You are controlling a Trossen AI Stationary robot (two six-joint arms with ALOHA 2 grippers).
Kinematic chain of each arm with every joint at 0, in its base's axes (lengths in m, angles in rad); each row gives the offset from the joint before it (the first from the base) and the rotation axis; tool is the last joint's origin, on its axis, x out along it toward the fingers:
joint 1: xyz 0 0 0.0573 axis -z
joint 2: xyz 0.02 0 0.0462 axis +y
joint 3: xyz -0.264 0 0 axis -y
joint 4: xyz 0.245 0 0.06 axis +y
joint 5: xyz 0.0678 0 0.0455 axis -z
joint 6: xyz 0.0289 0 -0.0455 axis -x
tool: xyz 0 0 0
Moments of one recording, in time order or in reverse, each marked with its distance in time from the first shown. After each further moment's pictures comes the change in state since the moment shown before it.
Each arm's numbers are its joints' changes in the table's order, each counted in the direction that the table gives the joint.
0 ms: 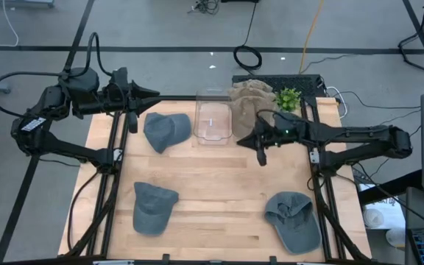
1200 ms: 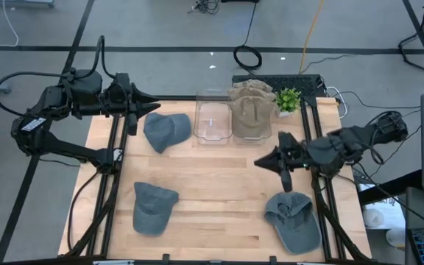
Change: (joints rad) left arm 0.000 0.000 0.000 0.082 0.030 0.122; right arm -0.568 0.000 0.504 0.540 0.519 -0.389
